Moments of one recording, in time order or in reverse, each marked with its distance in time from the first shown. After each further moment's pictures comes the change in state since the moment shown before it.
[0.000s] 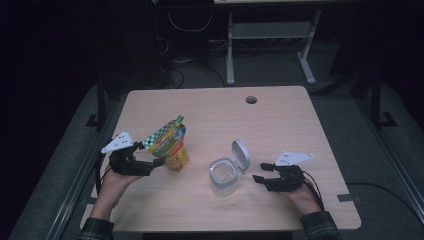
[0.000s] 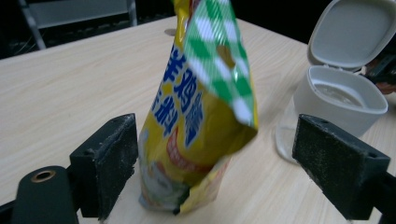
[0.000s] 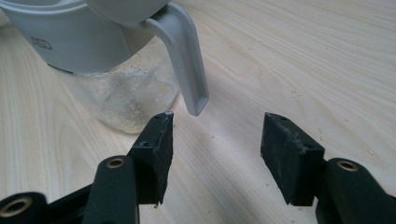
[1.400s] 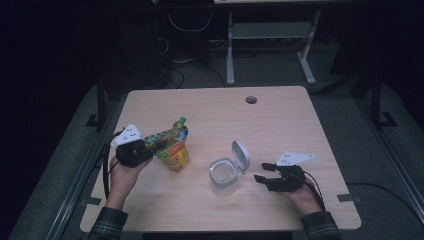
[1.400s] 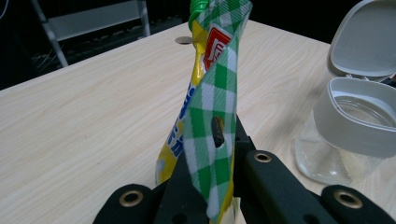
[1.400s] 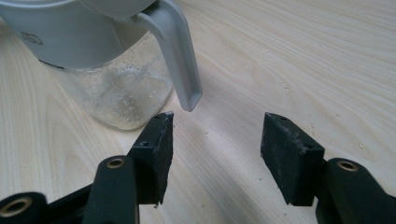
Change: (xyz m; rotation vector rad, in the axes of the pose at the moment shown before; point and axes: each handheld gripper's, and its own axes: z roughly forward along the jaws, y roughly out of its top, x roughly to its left) left arm -0.004 0.019 0.014 0.014 0.069 0.073; right arm -0.002 -0.001 -0.002 0.004 -0.018 -0.004
